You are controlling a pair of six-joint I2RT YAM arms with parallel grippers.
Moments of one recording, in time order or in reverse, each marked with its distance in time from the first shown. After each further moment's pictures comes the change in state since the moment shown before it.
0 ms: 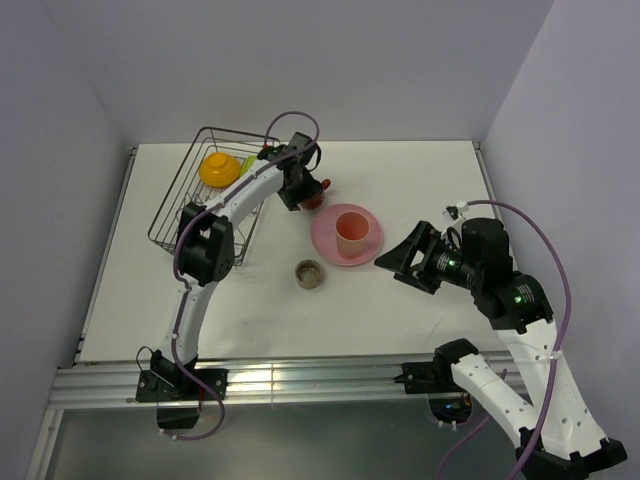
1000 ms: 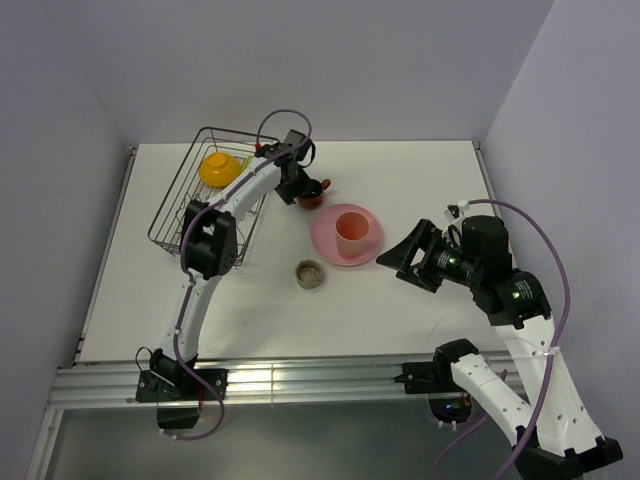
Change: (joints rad) left arm 0.048 0.100 0.092 0.021 -0.038 -0.048; right arm -0.037 0.019 0.000 -0.013 -0.005 -0.023
